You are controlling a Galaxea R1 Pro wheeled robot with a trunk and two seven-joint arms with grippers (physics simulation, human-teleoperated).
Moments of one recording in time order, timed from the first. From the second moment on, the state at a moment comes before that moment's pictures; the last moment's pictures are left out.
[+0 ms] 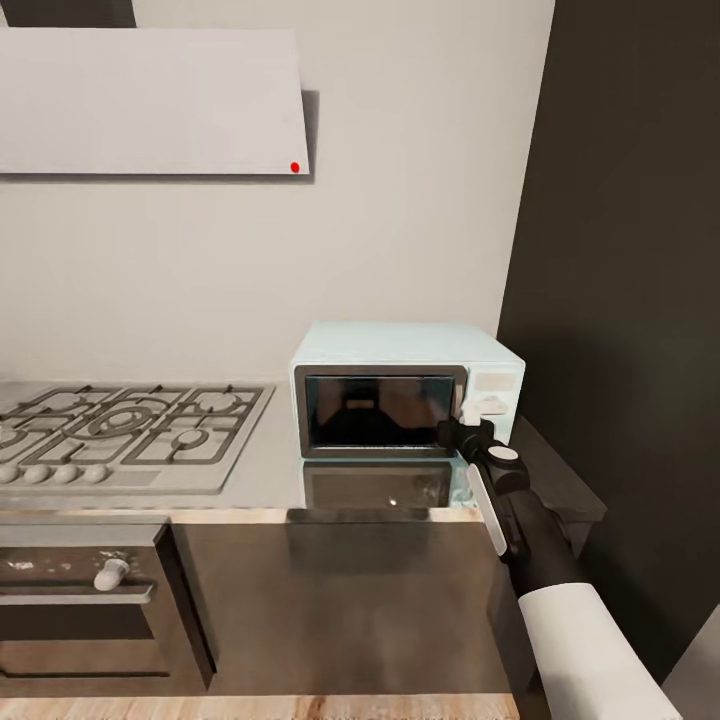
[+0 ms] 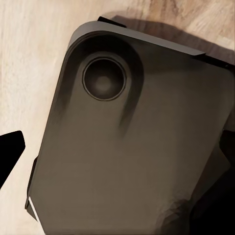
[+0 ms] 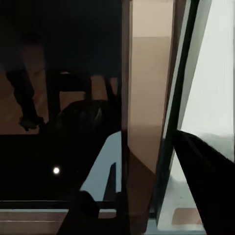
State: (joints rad) left arm 0.00 -0.02 0.12 -0.02 0.20 -0.09 0.01; right arm -0.71 0.08 0.04 -1.19 0.01 0.49 -0.07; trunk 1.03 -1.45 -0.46
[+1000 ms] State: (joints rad) left arm 0.00 -0.02 0.12 -0.02 0.20 -0.09 0.01; right arm -0.71 0.08 0.01 -1.19 0.04 0.49 -0.08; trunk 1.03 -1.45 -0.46
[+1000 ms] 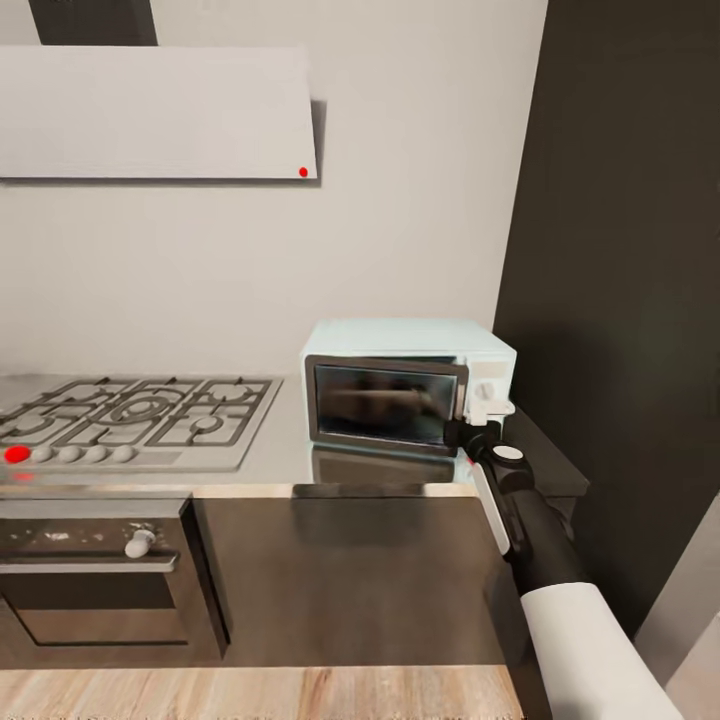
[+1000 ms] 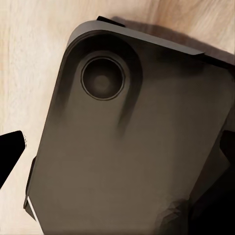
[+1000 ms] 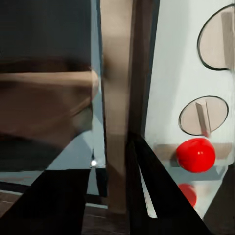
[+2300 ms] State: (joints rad) left arm 0.00 -0.03 0.12 -0.02 0.20 -0.09 0.01; right arm -0.71 0.05 -0.02 -1.19 0.04 0.50 -0.08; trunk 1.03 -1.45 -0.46
